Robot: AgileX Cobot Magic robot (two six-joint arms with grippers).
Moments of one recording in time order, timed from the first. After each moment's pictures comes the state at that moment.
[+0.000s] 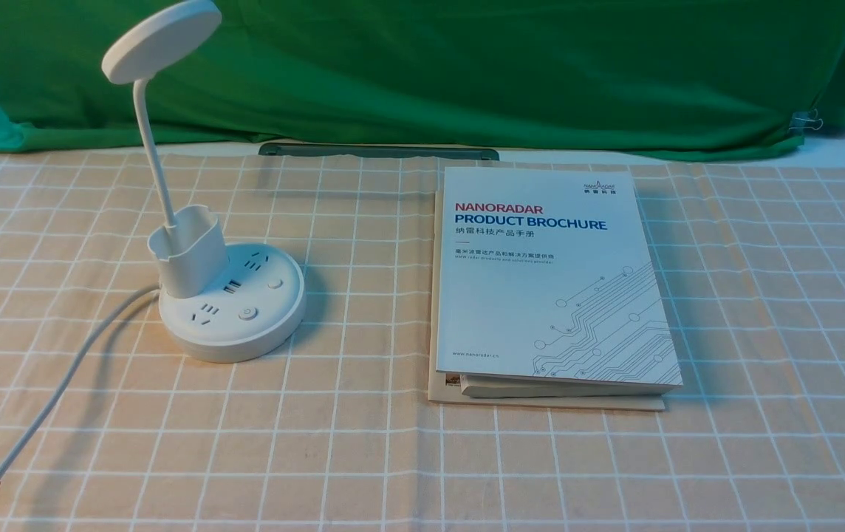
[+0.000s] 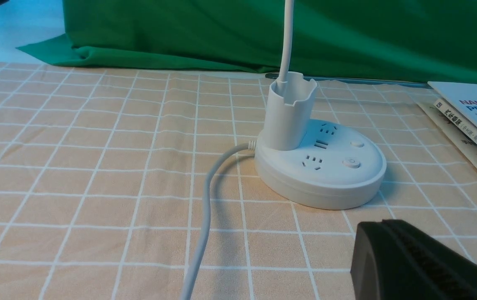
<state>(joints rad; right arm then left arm) -0.04 0.00 0.01 -0.02 0.25 0.11 -0.07 0.00 0.01 -0.14 0.22 0.04</state>
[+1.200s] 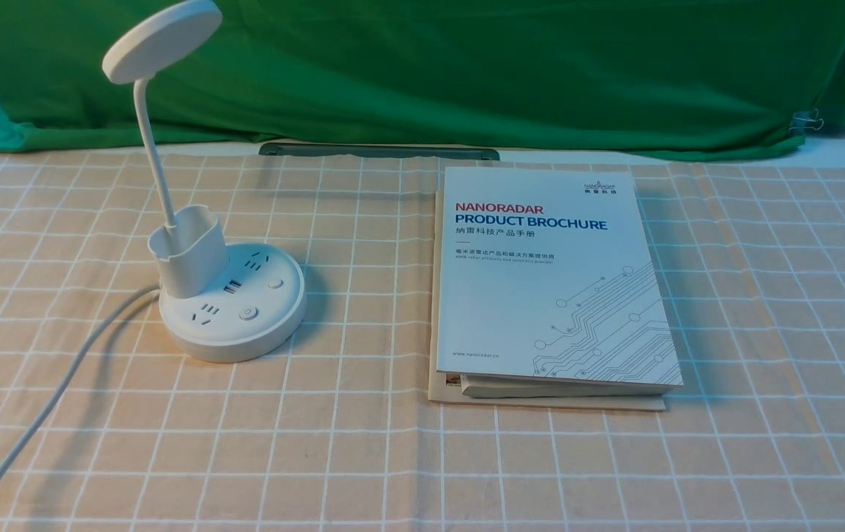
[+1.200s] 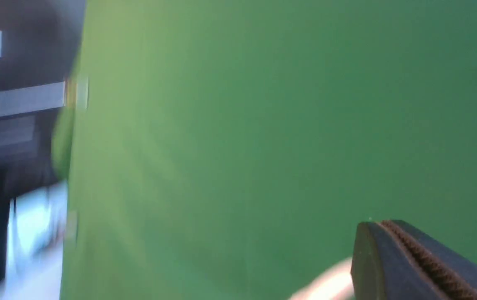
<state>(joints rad) -0.04 0.00 0.01 -0.02 0.25 0.11 -0.07 0.40 -0.48 0.12 -0.05 -0.26</state>
